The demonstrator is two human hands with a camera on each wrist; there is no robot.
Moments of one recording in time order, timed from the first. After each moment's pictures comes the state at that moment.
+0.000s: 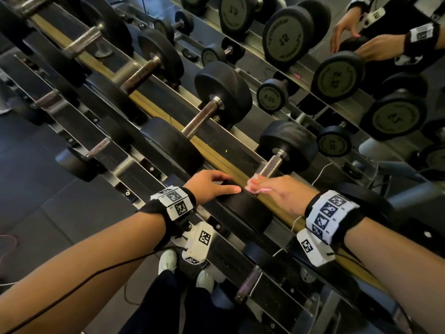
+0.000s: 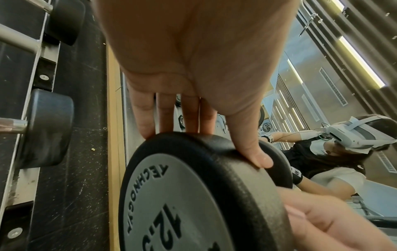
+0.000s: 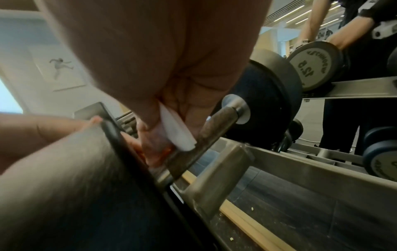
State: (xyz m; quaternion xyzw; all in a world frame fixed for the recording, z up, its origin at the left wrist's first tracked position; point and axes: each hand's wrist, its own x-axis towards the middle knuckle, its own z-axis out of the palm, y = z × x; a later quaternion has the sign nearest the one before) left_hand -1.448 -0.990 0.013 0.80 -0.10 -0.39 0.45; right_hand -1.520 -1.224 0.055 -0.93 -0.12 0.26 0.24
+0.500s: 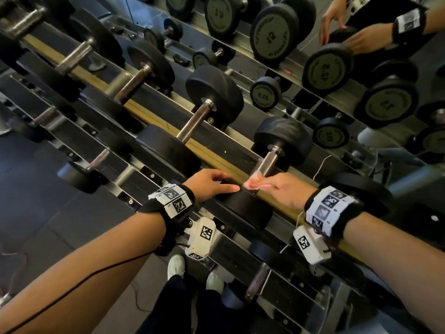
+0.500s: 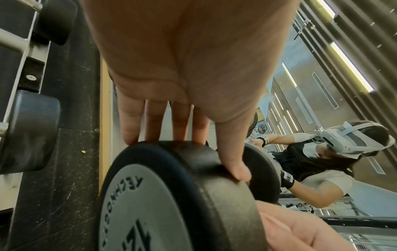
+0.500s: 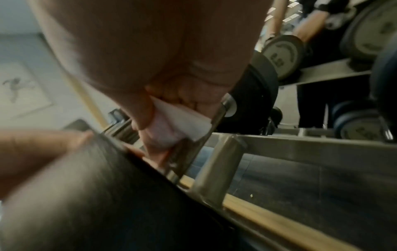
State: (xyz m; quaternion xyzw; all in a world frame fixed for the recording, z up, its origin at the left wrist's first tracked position) left_hand -1.443 -0.996 0.031 0.80 -0.13 -0.42 0.41; right_hand -1.529 -1.217 0.063 -0.88 0.05 0.29 0.37
